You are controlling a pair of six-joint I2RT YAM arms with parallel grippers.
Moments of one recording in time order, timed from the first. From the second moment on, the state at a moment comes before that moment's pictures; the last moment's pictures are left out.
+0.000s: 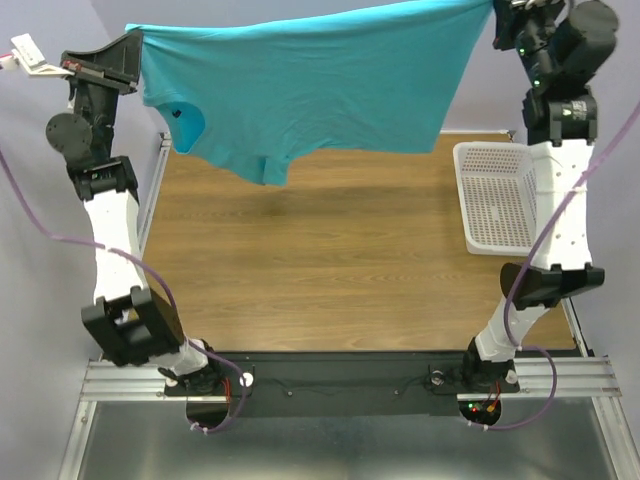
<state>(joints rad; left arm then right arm) 0.33 1.52 1.55 0.71 0.47 -1.14 0.03 1.81 2.42 -0.32 -0.13 -0.06</state>
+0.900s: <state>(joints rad) 0.35 1.21 1.06 0.62 0.37 -1.12 -0.08 1.70 2.13 -0.41 -0.49 0.09</state>
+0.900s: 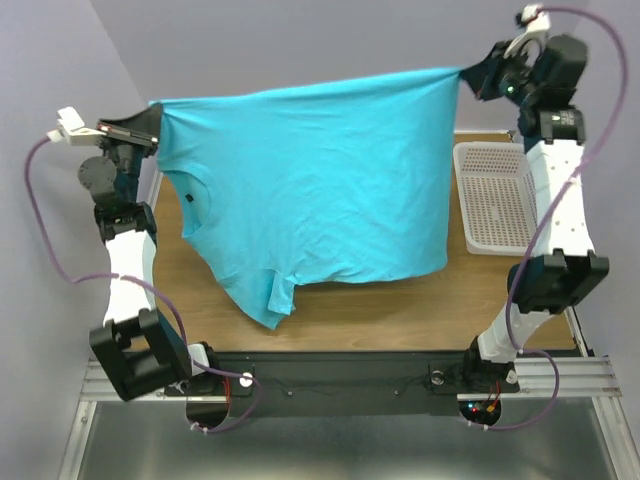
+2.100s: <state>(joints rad) 0.25 2.30 1.39 0.87 0.38 -1.11 0.00 2.46 2.10 0.01 -0.39 0.13</state>
